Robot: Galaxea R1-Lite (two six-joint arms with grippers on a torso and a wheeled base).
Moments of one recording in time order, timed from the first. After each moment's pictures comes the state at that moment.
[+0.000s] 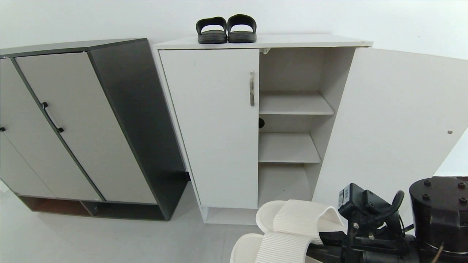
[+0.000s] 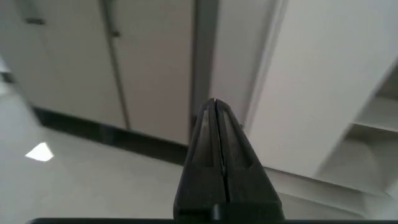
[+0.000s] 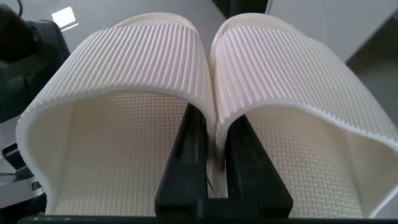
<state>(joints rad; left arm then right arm) -0.25 0.36 -0.28 -0.08 0.53 0.00 0.82 1.46 -0.45 -0.61 0.24 -0.07</state>
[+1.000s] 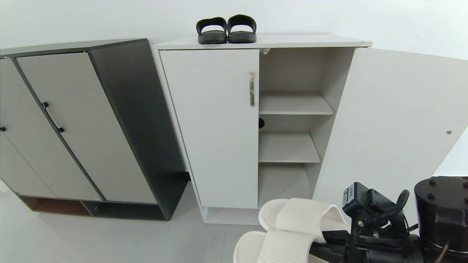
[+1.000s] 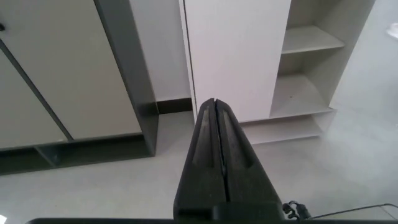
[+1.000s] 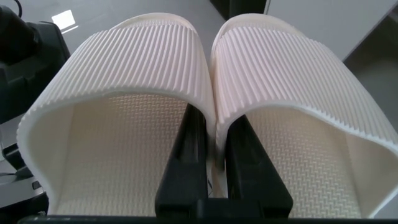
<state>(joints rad) 0.00 0.00 0.00 0.00 -0.09 0.08 0.82 1.45 -0.44 -0.61 0.24 -0.07</state>
